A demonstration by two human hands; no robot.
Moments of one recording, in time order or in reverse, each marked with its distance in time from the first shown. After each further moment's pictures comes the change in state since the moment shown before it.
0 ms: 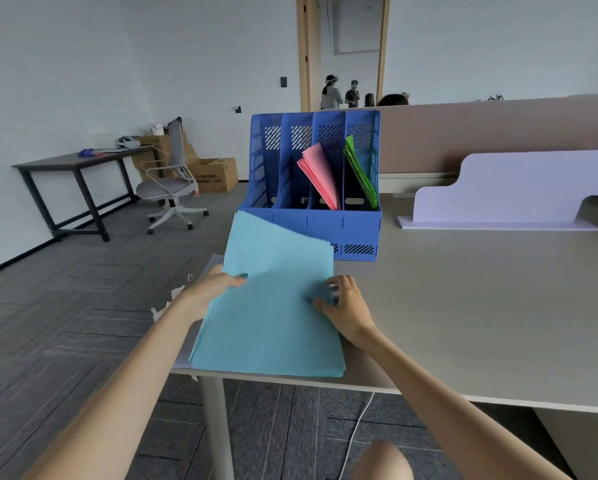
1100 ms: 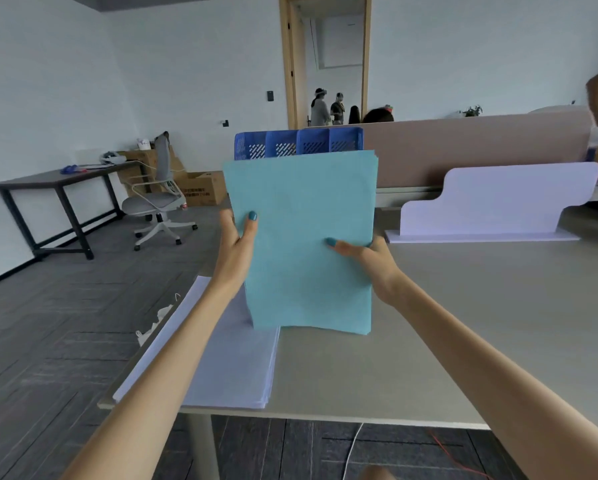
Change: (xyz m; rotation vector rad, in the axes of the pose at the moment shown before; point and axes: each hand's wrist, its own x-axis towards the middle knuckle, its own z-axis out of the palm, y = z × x) left_hand -0.021 0.105 0.072 -0.200 0.227 0.708; right_hand 0.042 -0.066 -0.107 0.827 -0.031 0.029
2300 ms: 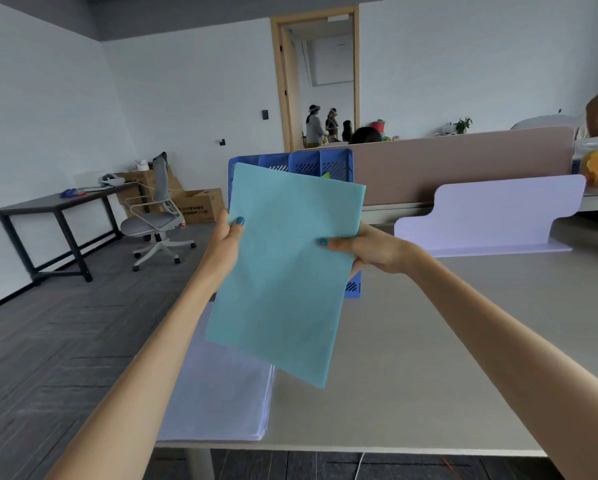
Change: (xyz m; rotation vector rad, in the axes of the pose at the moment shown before) left_hand 0.066 -0.005 -0.016 0.199 -0.136 -0.071; right_hand 0.029 -0.068 -0.012 -0.465 -0.396 0.079
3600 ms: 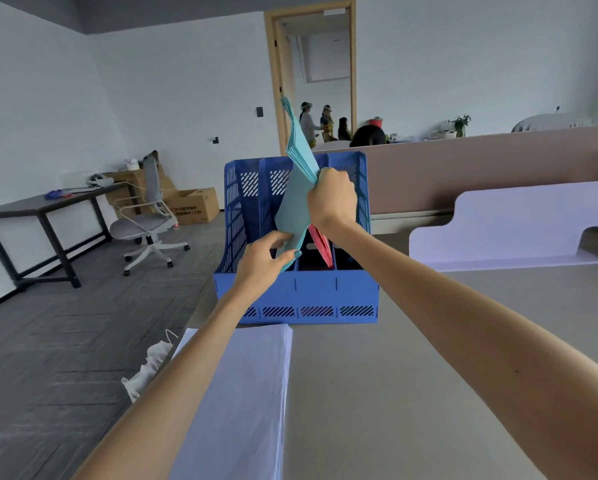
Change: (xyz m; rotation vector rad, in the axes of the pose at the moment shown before) left_hand 0.064 -0.039 0.050 0.253 -0.118 0.178; right_hand 0.143 -0.051 0.019 -0.682 0.835 -0.043
